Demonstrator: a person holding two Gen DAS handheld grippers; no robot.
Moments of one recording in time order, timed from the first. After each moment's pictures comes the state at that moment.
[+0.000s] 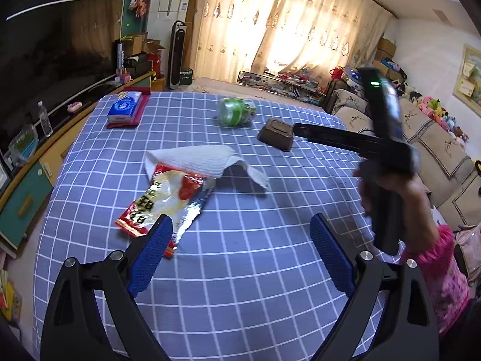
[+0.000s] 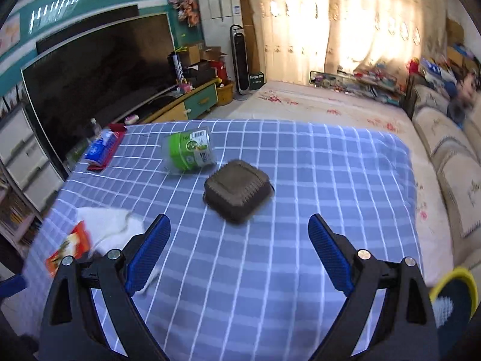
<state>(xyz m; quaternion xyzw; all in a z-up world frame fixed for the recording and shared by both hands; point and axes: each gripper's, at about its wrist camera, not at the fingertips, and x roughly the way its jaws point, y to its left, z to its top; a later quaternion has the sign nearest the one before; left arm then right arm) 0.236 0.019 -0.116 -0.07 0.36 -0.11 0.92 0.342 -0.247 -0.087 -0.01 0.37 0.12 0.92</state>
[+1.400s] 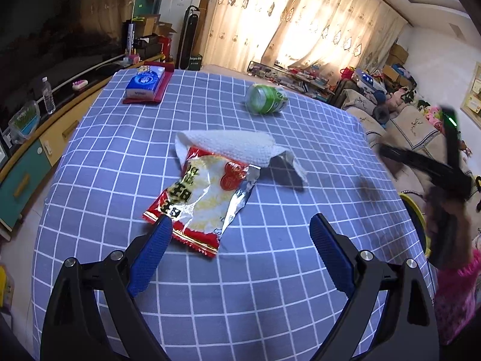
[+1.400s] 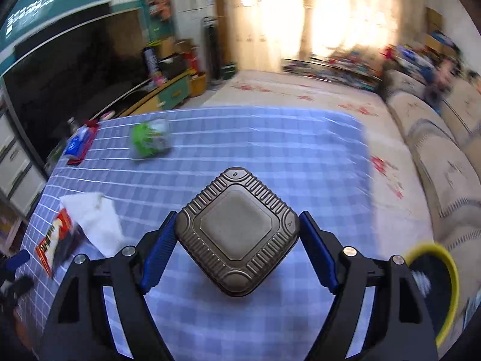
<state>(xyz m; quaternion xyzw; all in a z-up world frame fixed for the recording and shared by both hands) 0.264 0.064 -0.152 -0.10 0.39 -0.10 0.91 0.272 -0.346 -0.074 0.03 0.40 0.02 0.92</state>
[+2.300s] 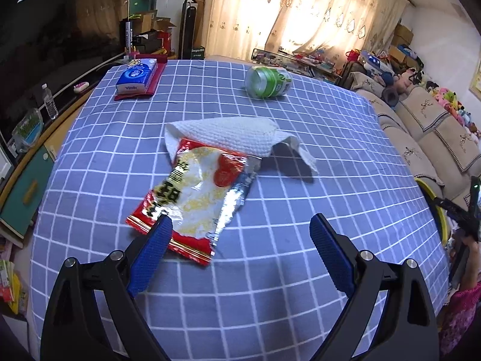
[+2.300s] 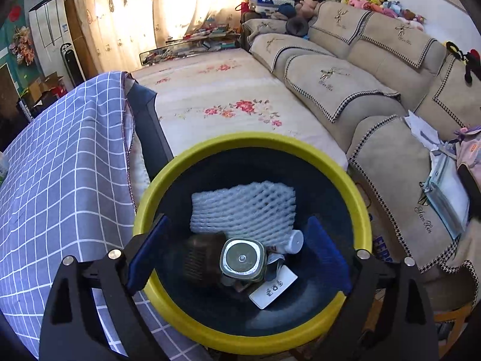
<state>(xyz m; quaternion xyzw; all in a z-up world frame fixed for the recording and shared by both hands) 0.286 0.044 -0.167 -0.05 0.42 -0.09 0.90 0.189 -0.547 -0.149 0.13 0.41 -0.23 0.87</state>
